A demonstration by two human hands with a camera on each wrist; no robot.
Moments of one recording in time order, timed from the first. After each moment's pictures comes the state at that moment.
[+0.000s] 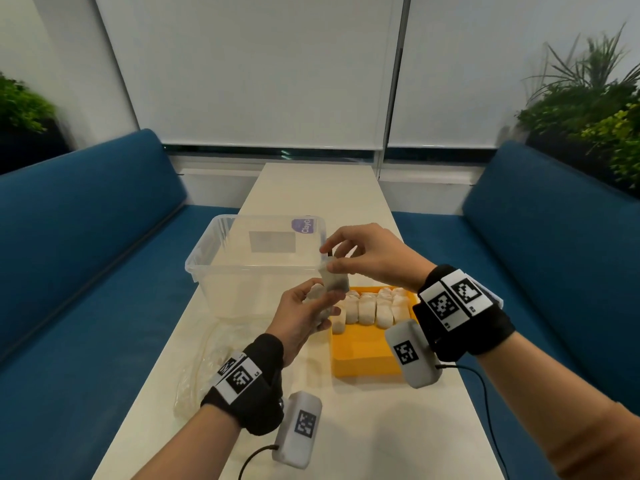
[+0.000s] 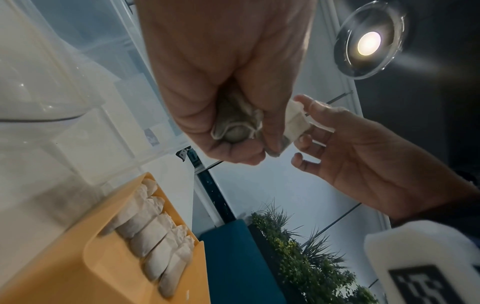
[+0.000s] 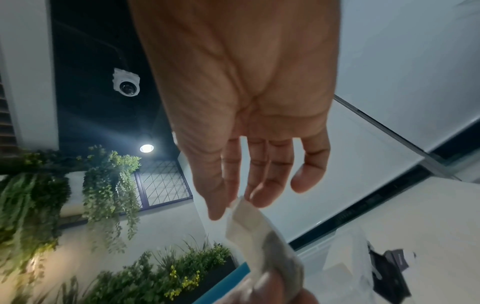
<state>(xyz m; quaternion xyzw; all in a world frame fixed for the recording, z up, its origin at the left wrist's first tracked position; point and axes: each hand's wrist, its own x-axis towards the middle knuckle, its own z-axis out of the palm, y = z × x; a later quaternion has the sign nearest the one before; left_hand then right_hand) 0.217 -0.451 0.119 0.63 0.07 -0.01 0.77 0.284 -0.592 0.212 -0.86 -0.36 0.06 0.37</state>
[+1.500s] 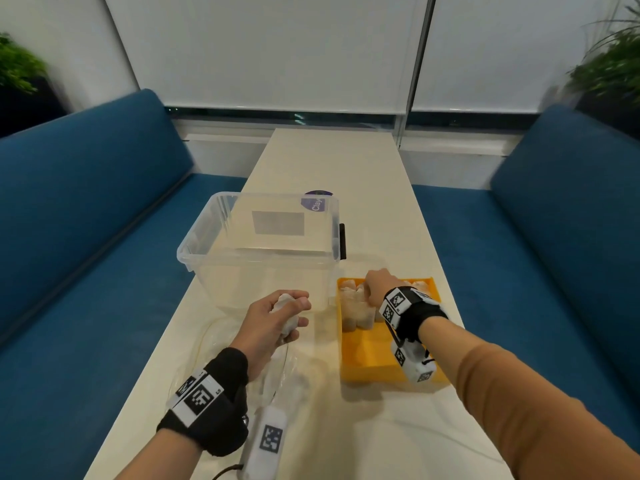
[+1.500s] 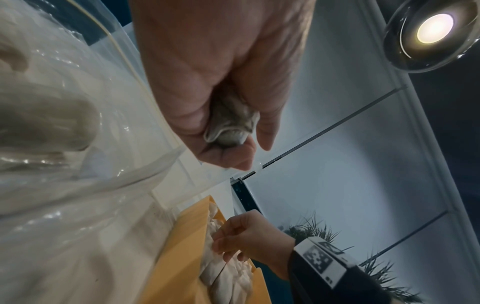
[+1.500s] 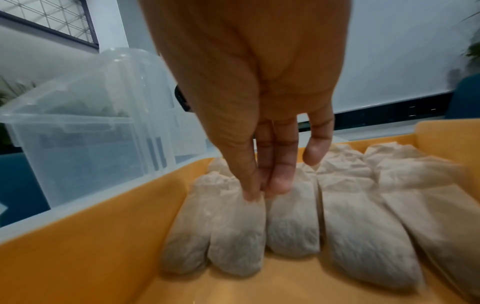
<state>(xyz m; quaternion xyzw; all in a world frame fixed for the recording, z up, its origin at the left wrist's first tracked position) 0.232 -0.402 0.079 0.63 0.20 0.01 0.75 0.395 -0.570 0.055 -0.97 -0.18 0.17 0.02</state>
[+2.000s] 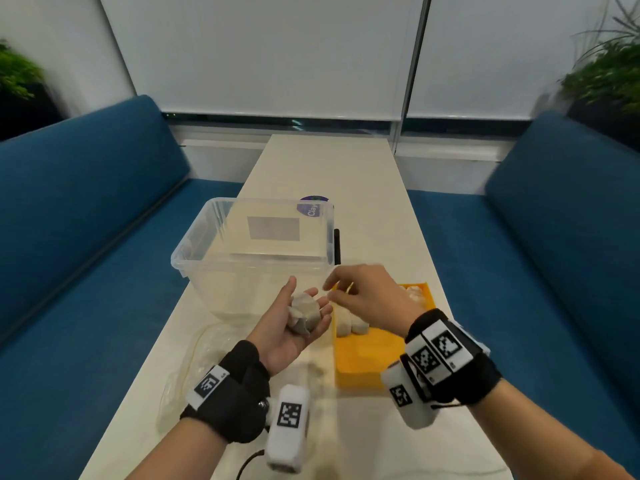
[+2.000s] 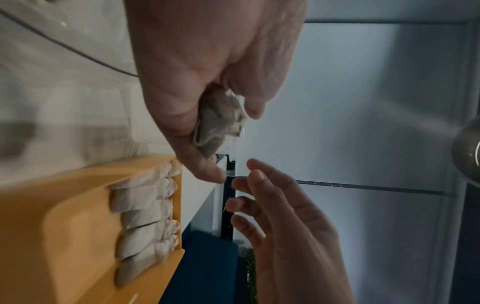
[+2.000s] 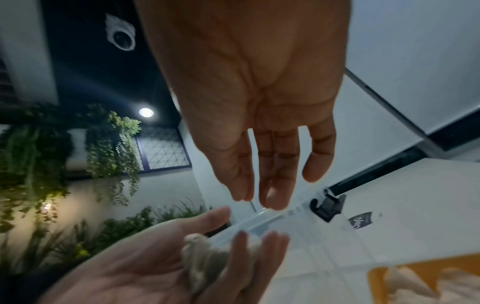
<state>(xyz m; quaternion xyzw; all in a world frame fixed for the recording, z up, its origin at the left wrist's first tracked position) 0.250 -0.426 0.097 0.33 0.25 -0.10 0.91 0.315 -0.575 0.137 -0.89 -0.32 0.08 0.30</state>
